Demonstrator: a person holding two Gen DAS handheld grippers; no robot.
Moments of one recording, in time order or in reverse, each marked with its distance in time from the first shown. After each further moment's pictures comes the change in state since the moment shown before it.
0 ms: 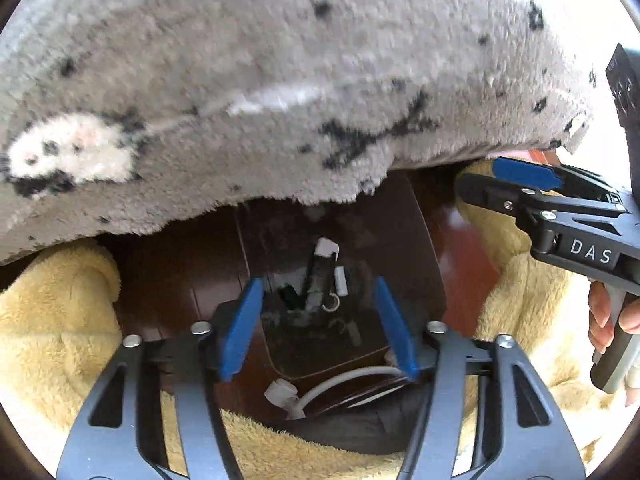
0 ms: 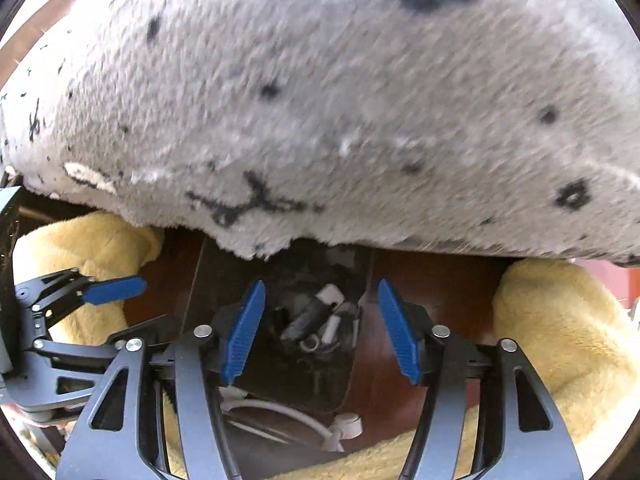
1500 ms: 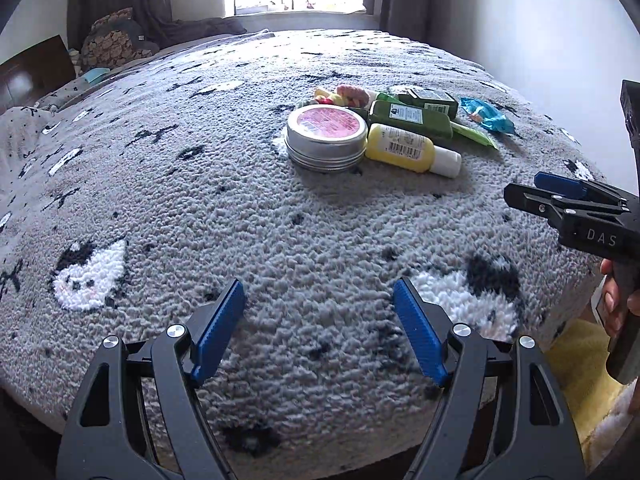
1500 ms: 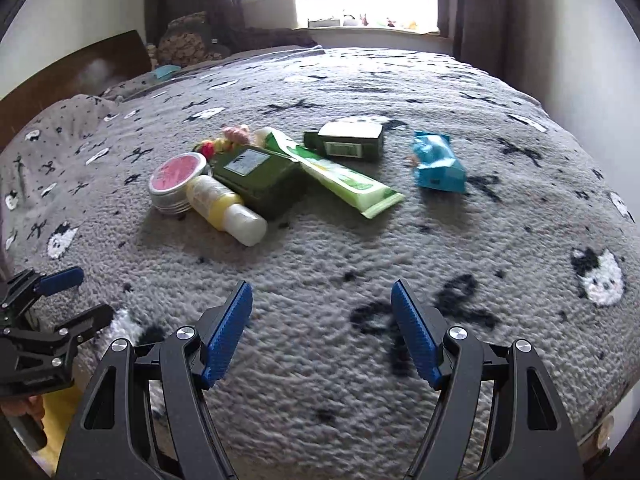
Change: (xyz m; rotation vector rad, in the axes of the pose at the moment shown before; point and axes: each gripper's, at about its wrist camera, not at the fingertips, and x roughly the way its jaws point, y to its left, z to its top) left arm -0.115 0.027 0.186 0.054 -0.399 0.182; right arm -0.083 -0.023 0.194 -0.036 -0.375 -0.064
